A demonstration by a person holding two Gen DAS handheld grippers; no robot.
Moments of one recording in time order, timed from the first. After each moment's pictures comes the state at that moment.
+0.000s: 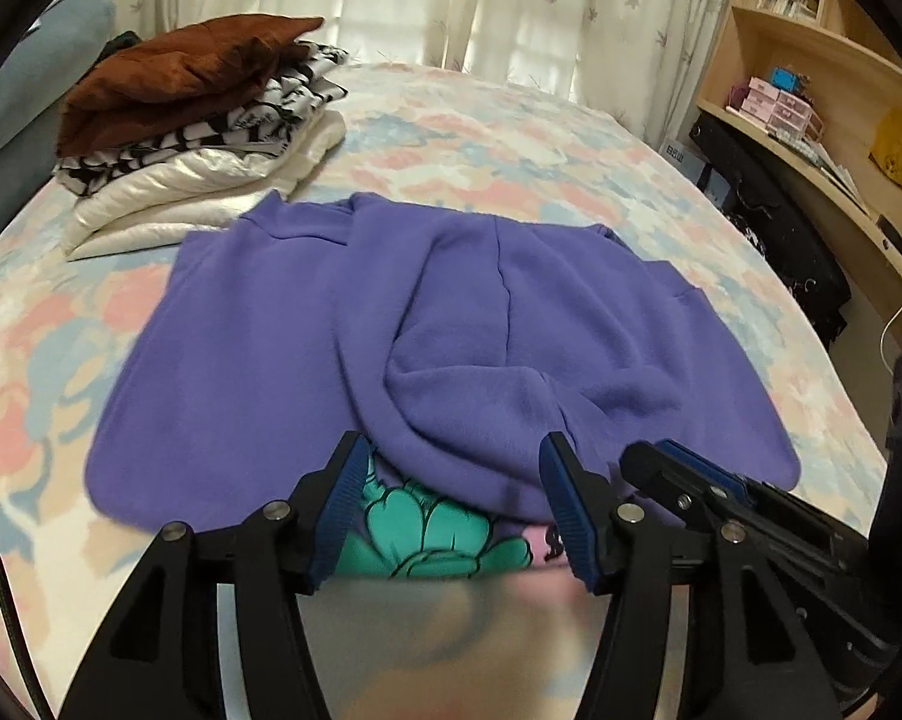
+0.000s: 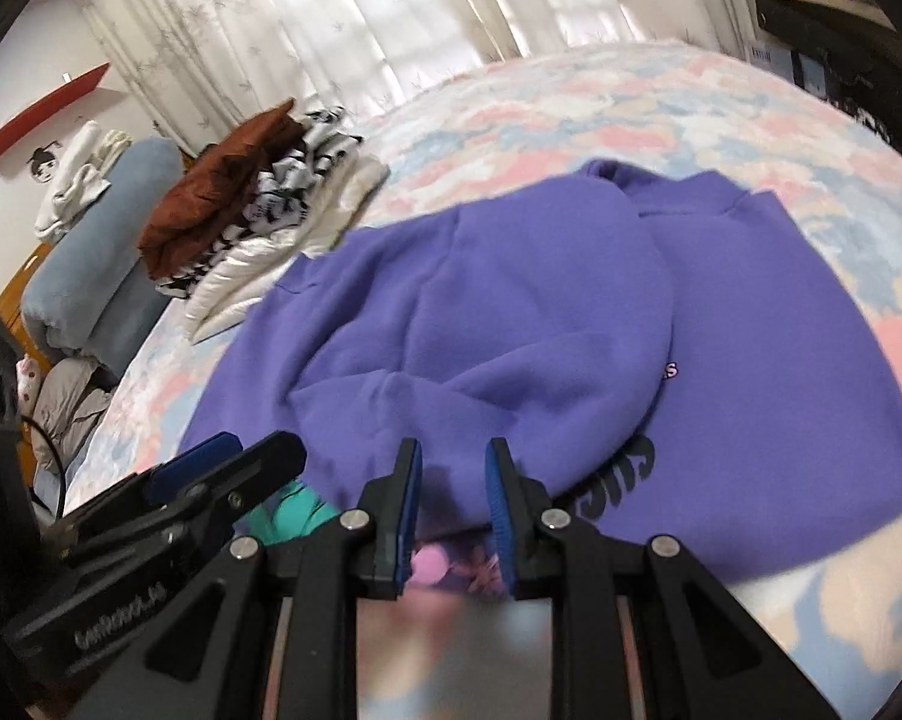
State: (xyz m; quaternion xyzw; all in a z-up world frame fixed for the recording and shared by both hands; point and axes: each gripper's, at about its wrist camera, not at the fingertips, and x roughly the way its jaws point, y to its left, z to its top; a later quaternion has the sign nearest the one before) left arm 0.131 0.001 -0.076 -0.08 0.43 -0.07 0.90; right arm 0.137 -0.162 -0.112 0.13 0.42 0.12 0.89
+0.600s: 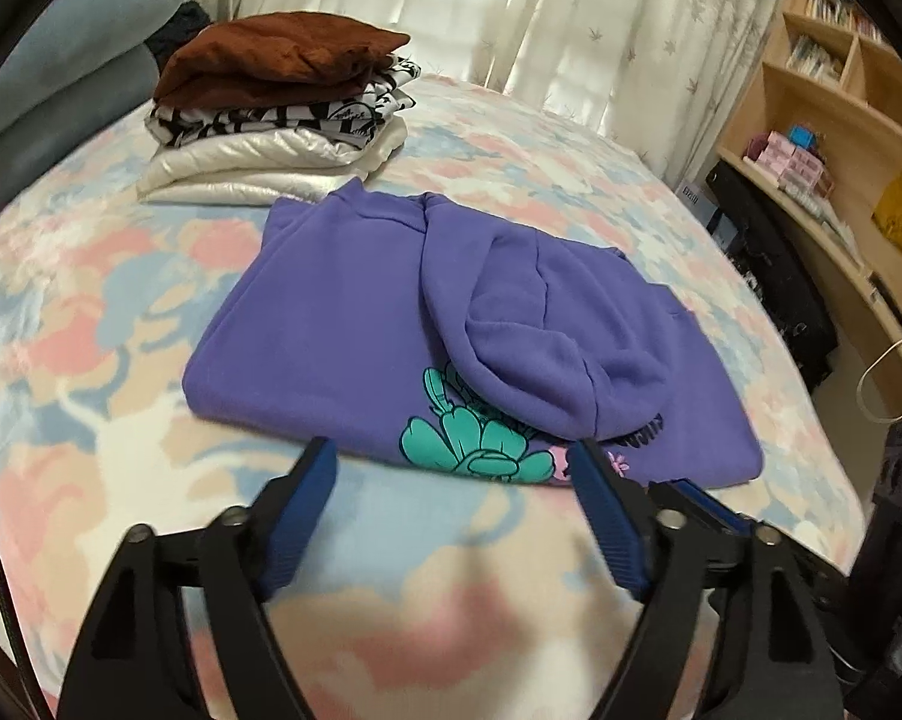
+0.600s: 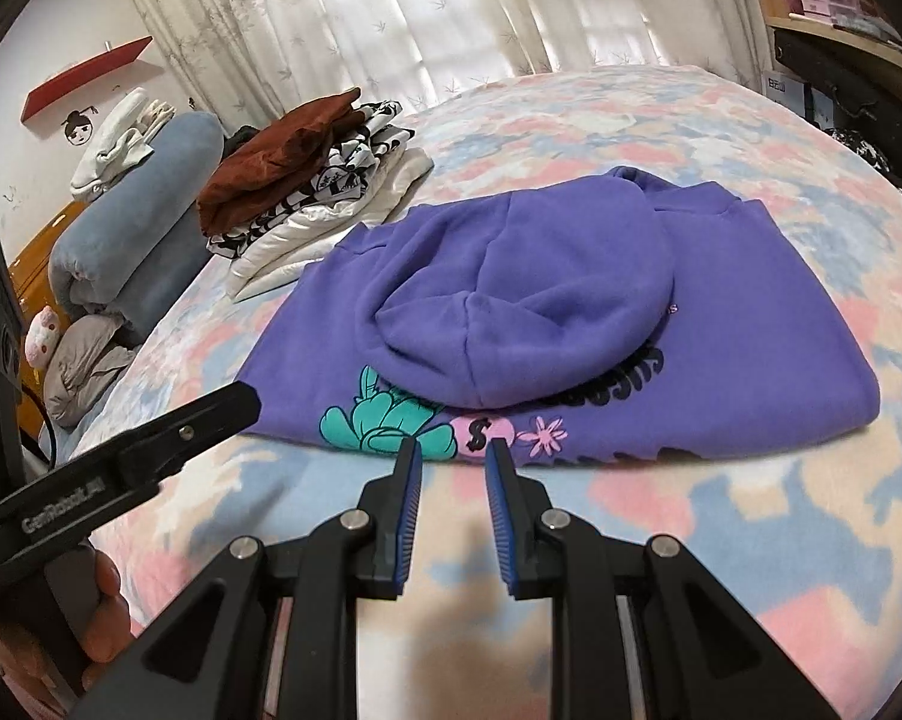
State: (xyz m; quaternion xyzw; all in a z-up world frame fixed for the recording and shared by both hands) left arm 0.057 0.057 -0.057 -0.15 0.41 -0.06 0.90; right arm 0.066 -0.140 -0.093 0.10 0.41 0.14 0.89
